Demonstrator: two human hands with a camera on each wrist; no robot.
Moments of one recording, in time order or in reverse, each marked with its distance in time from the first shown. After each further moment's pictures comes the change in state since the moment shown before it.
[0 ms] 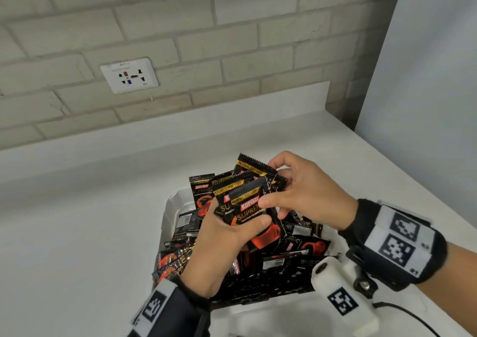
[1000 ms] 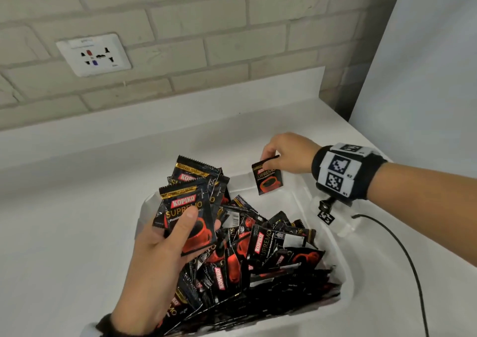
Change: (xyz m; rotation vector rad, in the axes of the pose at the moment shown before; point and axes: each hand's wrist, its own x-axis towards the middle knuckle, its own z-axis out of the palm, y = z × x) left_hand 0.011 -0.004 -0.035 -0.141 0.204 -0.007; right_hand 0.107 0.046 -0.056 -0.957 -0.127 0.052
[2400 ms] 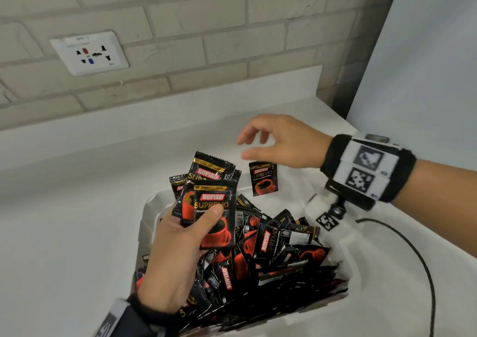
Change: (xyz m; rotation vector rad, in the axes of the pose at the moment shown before) left_hand 0.013 -0.002 0.011 -0.025 -0.039 -0.060; right_hand -0.032 -0.053 -0.031 0.251 0.146 -0.217
